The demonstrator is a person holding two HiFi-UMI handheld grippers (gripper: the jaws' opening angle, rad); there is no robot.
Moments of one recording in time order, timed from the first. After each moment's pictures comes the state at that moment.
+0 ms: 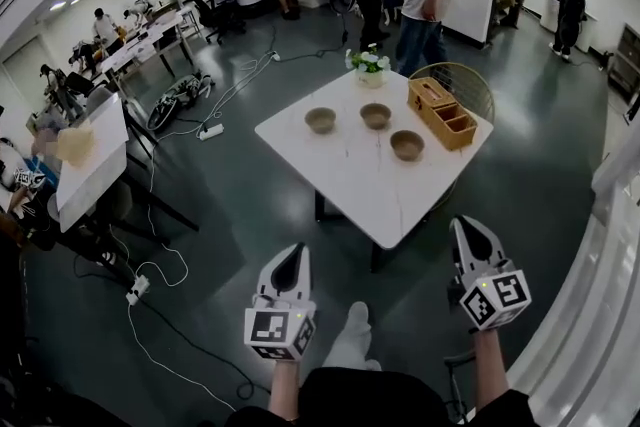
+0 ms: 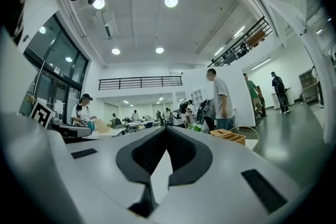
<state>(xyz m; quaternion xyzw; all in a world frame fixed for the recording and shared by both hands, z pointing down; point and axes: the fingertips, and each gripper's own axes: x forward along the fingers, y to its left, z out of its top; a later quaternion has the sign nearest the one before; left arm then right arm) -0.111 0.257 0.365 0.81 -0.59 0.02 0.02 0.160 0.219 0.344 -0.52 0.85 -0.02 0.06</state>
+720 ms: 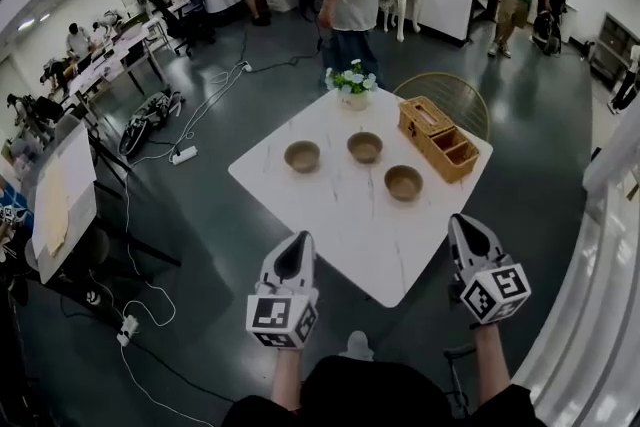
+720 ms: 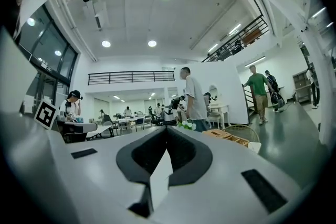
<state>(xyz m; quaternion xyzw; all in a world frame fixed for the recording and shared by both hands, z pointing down) -0.110 0.051 0.369 0.84 -0.54 0.00 0.04 0.158 0.053 0.359 -0.55 0.83 -0.05 0.04</state>
